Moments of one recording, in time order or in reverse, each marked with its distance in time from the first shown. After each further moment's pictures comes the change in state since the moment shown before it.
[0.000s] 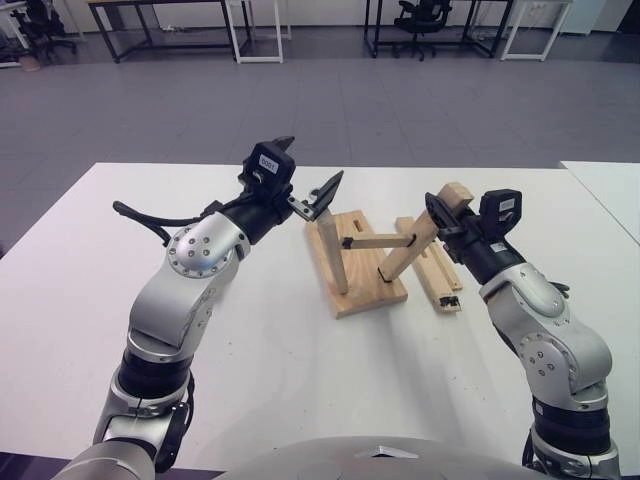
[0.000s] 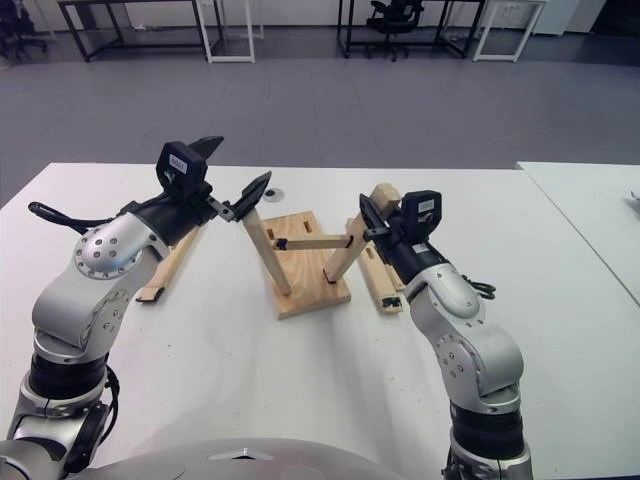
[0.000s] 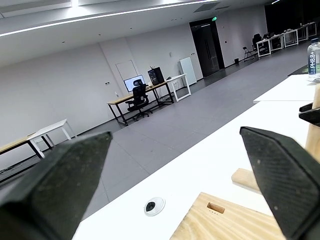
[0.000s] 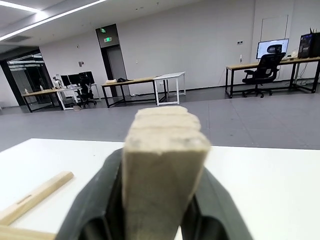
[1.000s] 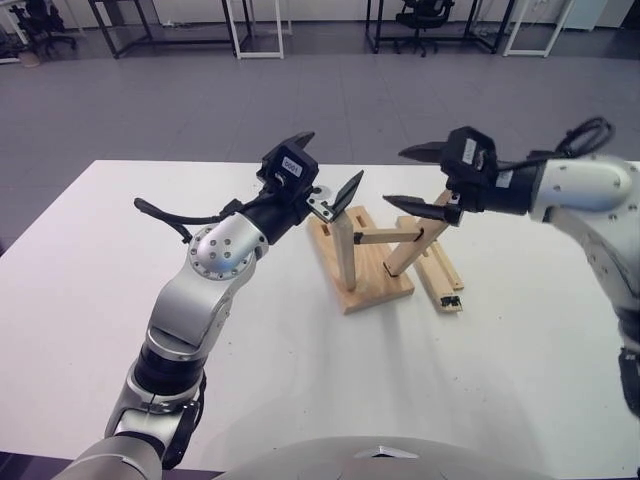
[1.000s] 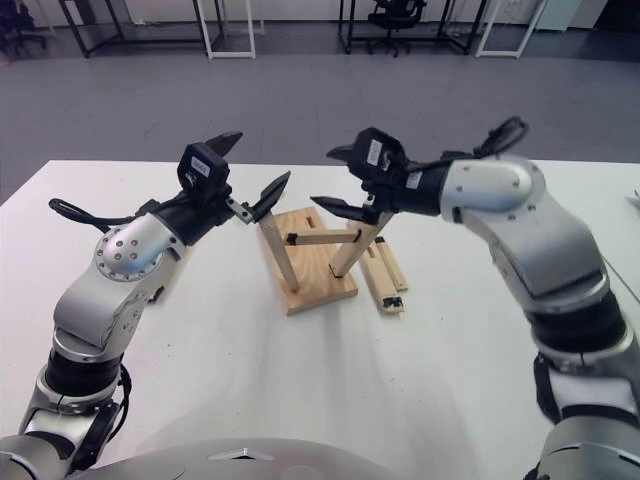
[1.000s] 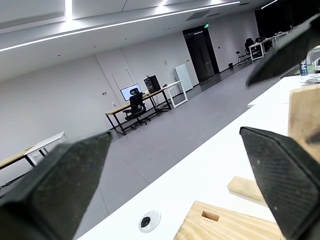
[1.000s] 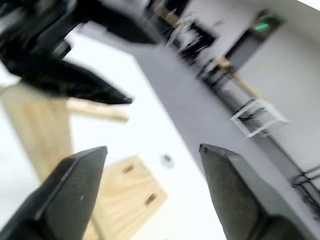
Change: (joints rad) left arm -0.027 -0.042 -0.084 0.010 0.075 -0.050 0.009; right arm -0.665 -0.573 0.276 0.187 -0.134 0.063 0.875
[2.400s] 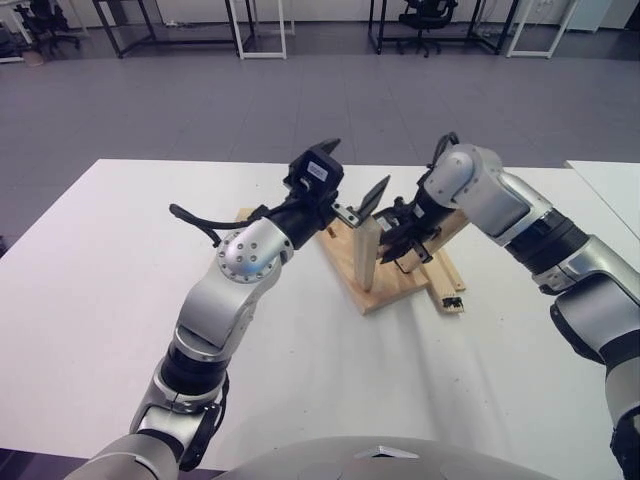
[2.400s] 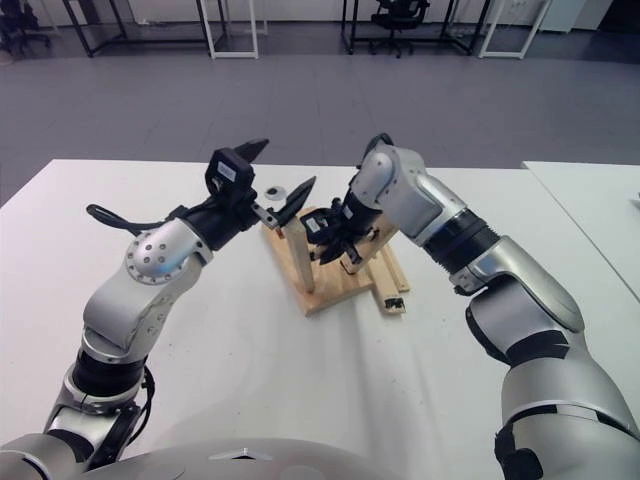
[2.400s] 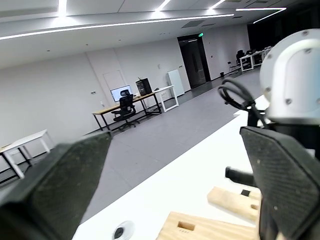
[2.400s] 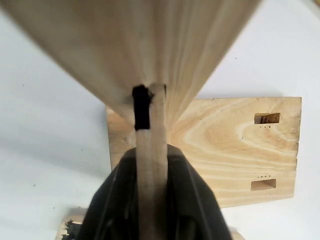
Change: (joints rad) left arm -0.013 -0.114 -0.072 0.029 0.003 0.002 0.032; right arm -0.319 0.260 0.590 0.706 -0.497 -0.475 0.636
